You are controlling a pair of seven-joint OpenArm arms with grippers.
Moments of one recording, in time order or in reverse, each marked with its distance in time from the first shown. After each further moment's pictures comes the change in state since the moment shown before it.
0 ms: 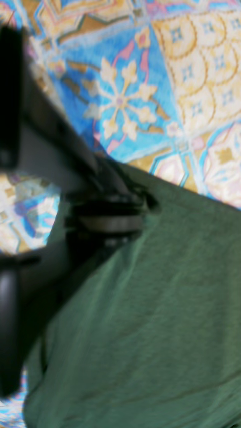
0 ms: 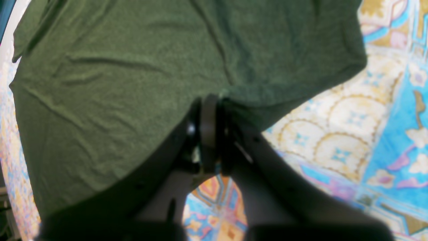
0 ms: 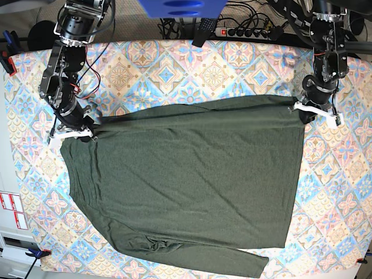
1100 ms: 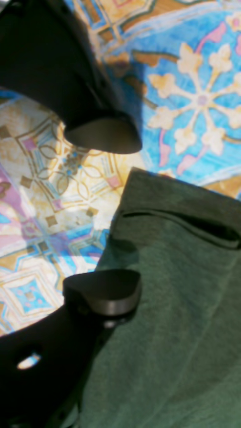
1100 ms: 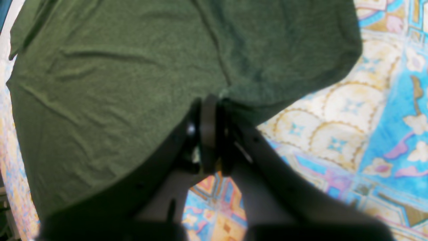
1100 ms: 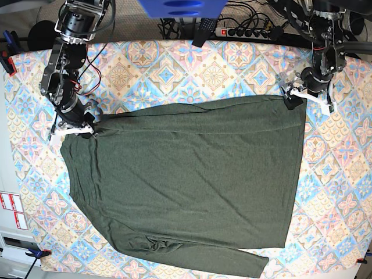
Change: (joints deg) left arm 0.7 0.1 -0.1 -6.7 -0.2 -0.2 4.1; right arm -0.9 -0.3 0.0 0.0 0.0 0.0 -0.1
